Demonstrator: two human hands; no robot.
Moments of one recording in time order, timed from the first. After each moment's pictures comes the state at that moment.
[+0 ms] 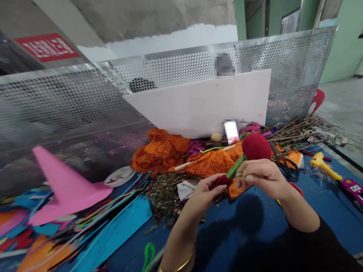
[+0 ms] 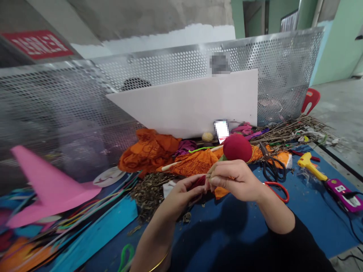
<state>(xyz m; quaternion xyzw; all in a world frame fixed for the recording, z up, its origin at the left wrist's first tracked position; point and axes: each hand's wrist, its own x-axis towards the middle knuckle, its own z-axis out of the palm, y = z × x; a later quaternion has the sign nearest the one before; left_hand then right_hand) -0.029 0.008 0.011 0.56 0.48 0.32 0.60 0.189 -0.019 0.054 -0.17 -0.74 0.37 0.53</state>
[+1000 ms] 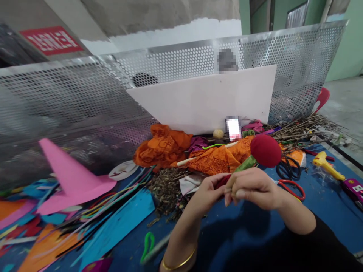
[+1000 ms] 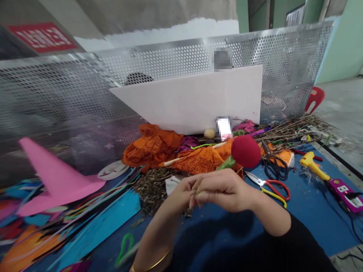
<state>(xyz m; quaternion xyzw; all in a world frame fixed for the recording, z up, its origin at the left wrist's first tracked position) -0.025 0.004 0.017 0.61 0.43 0.29 0.60 0.164 -0.024 0.055 -0.09 -0.76 0.42 0.49</state>
